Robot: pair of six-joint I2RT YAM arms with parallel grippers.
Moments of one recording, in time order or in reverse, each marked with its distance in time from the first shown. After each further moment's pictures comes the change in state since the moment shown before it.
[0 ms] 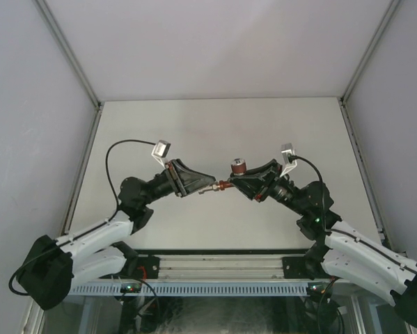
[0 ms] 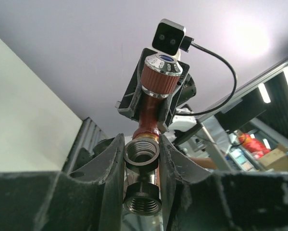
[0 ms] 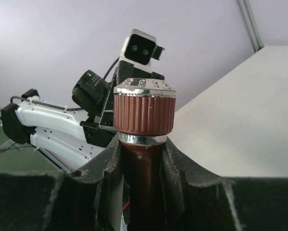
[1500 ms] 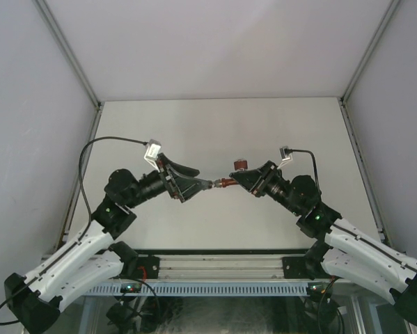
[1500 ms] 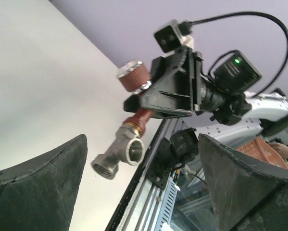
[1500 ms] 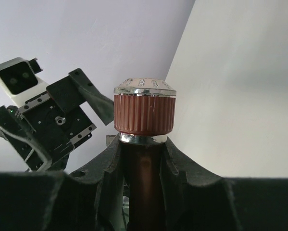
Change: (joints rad) left arm -0.013 -0.297 0.196 -0.796 -0.116 0.599; right arm 0.019 0.011 0.049 -0.372 0.251 0.380
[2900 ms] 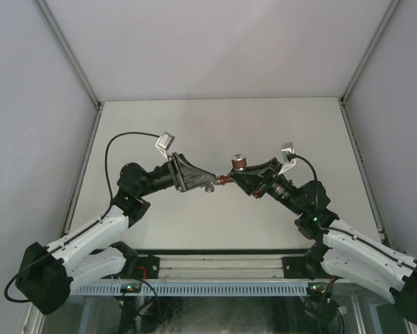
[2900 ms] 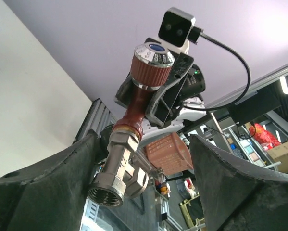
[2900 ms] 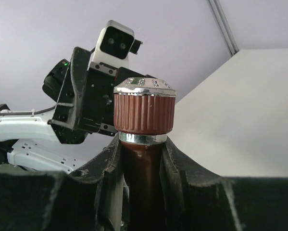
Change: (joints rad) left arm 0.043 0.239 -0.036 0.394 0.214 -0.476; right arm 0.006 0.010 -0.042 0.348 -0.130 -0.396
